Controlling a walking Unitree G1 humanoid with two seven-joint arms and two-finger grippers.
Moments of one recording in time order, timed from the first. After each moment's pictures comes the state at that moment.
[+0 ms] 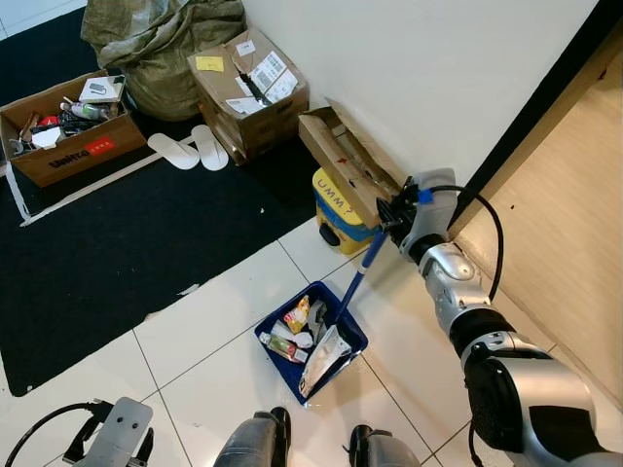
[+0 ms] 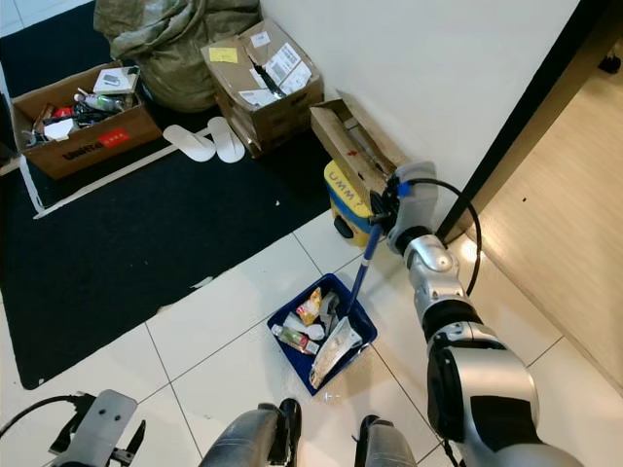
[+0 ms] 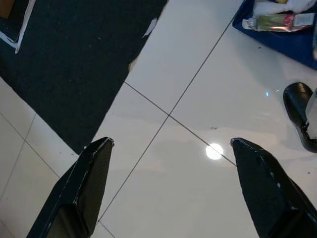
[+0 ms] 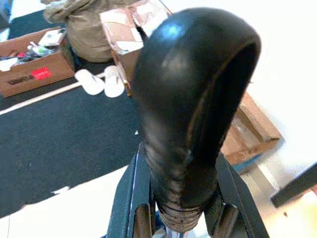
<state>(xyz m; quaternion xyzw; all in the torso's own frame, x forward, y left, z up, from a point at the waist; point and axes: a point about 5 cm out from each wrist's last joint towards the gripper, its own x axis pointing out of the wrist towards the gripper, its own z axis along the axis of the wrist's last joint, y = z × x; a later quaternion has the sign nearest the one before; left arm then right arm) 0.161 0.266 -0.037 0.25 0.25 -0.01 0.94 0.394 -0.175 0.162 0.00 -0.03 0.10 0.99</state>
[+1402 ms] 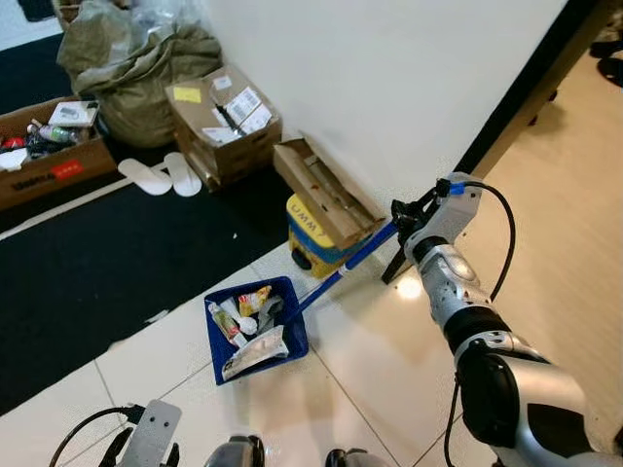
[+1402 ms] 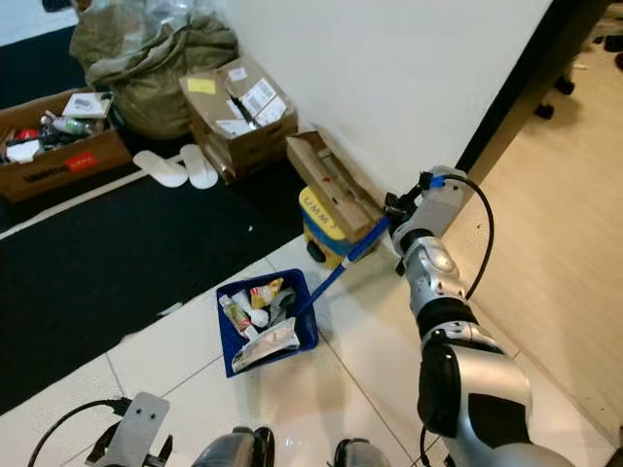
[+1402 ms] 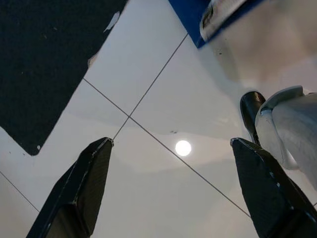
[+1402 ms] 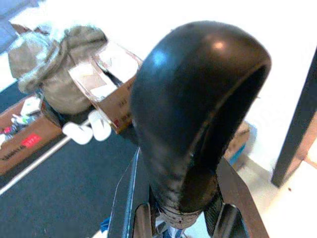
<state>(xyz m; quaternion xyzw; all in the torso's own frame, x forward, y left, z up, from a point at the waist) 0.162 0.236 -0.071 0.19 0.35 0.01 0.91 0.394 -0.174 0.153 0.17 0.00 0.04 0.98</state>
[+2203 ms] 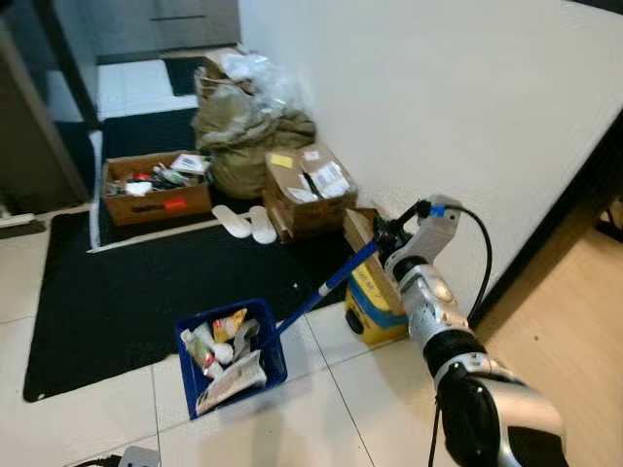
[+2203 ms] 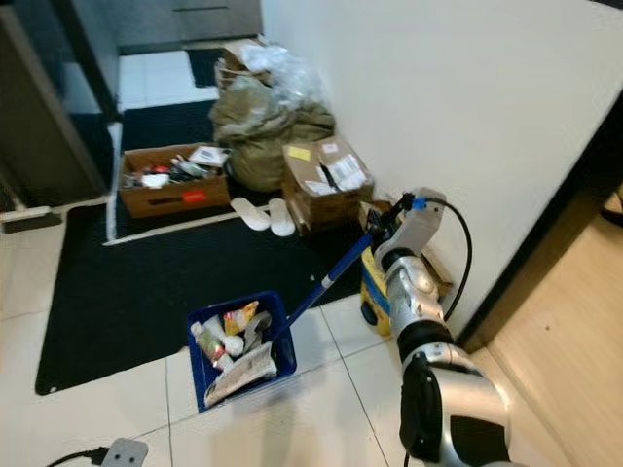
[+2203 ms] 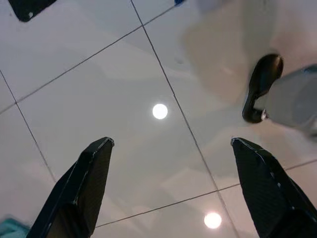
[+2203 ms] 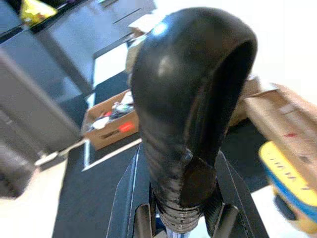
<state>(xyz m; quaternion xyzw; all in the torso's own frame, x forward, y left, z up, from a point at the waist) 0.125 0.237 -0.094 0.12 0.47 0.03 0.87 0.382 -0.149 0.123 0.20 0.02 0.05 0.98</state>
